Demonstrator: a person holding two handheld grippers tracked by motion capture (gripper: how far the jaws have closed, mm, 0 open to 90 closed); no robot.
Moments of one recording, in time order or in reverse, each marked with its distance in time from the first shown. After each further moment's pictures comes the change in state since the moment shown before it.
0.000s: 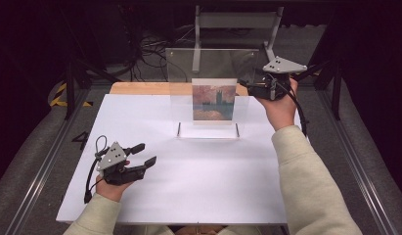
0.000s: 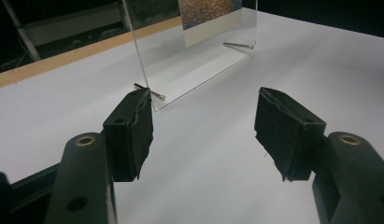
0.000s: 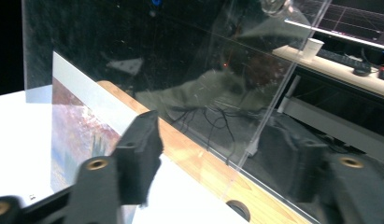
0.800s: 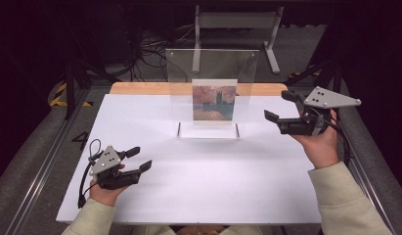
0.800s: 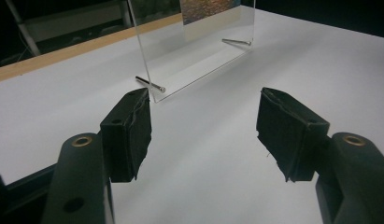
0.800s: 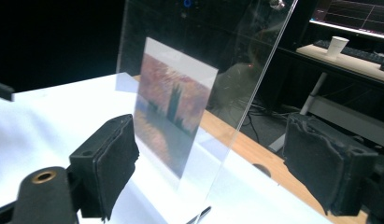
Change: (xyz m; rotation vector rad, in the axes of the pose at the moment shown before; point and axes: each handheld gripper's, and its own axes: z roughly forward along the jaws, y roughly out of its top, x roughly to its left) left arm -0.001 -0.005 -0.016 0.008 -0.002 -0.011; right arm 0.019 -0.029 -0.120 -0.026 0.121 0.017
